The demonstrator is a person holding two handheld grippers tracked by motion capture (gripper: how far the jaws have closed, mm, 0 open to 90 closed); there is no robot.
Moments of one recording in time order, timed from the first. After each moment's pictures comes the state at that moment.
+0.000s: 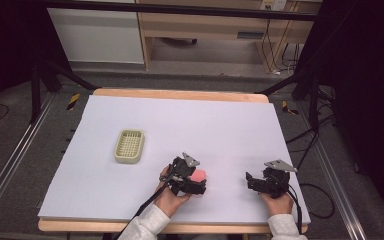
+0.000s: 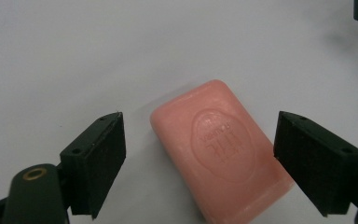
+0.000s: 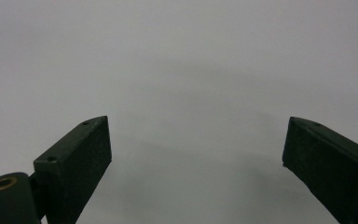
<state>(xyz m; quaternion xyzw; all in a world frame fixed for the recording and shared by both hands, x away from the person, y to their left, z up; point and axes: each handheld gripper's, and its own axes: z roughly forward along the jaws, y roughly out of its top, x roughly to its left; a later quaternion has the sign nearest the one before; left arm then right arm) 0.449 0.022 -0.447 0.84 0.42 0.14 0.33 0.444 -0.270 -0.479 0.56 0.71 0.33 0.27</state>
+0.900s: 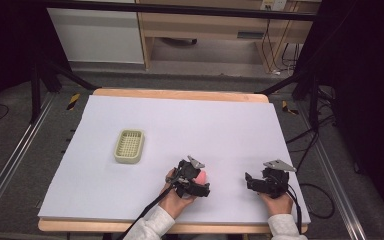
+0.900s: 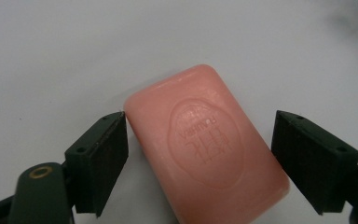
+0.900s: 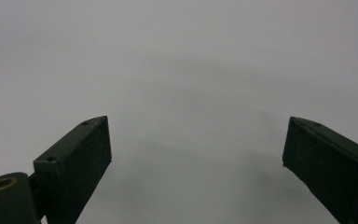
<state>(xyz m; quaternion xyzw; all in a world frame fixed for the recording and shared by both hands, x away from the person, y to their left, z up) 0.450 0.010 -0.459 0.84 0.42 0.12 0.31 0.445 -0.268 -0.480 0.56 0.72 0.33 0.26</state>
